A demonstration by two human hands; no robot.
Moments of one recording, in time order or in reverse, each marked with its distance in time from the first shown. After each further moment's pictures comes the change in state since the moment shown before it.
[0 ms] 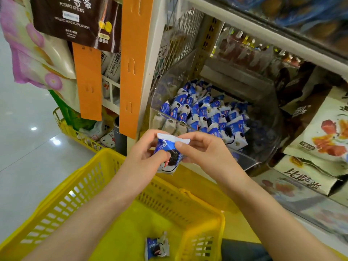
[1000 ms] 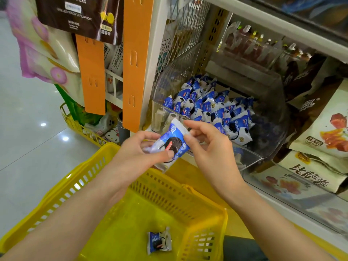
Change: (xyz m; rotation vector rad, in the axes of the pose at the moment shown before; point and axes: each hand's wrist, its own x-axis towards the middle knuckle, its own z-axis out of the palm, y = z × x) left_hand 0.003 -0.008 -0.010 0.017 0.130 -0.250; right_hand -0.004 0.015 0.007 -0.298 0.236 -0.322
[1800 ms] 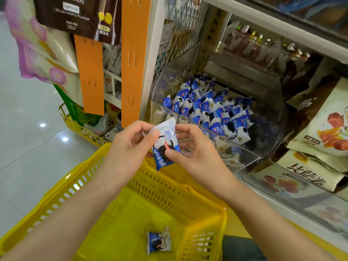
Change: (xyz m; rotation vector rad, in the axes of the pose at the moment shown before) left_hand -0.005 0.006 -0.001 0.057 0.100 0.296; right_hand -0.003 -0.003 0.008 0.112 -0.257 0.105
